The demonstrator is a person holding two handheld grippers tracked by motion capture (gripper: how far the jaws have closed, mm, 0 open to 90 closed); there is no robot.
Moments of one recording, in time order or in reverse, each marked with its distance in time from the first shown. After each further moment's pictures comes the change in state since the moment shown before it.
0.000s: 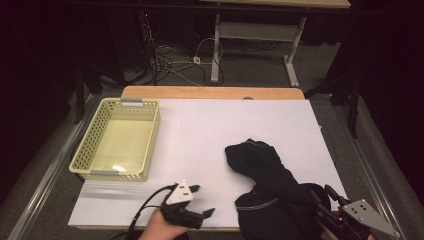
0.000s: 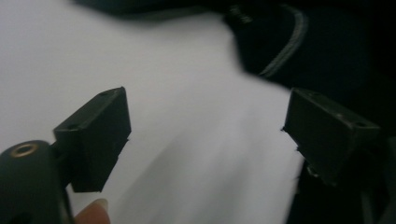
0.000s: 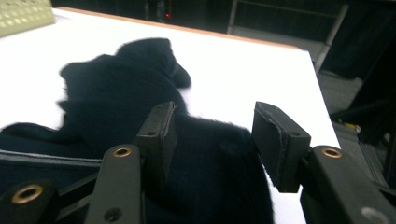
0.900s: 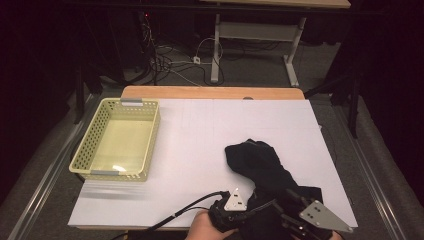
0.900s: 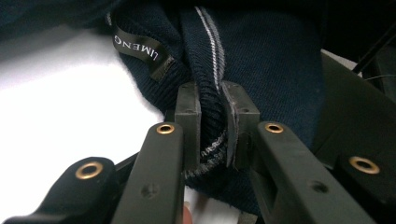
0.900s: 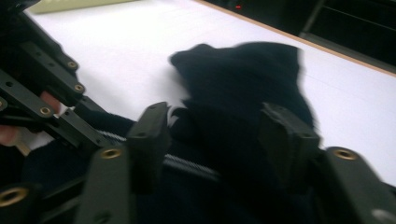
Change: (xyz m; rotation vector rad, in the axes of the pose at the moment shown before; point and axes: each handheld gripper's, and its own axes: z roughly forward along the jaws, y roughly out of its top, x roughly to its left) left arm -0.060 0.043 0.083 0.113 -0.118 0.095; right arm 0.069 0.008 0.025 0.044 0.248 -0.212
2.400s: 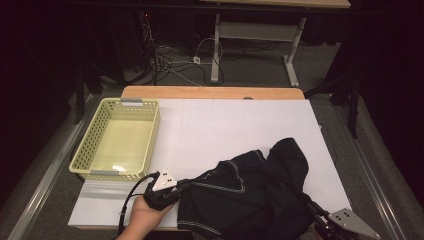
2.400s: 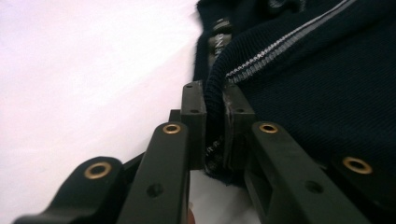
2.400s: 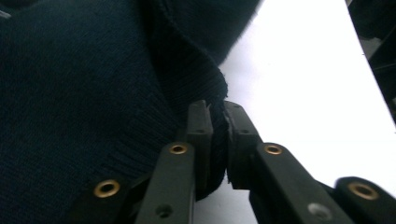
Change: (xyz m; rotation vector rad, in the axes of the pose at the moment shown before) left arm 0.088 -0.072 -0.114 -0.075 0.285 -0.090; right arm -0.040 -0.051 -0.031 0.147 -0.208 0.209
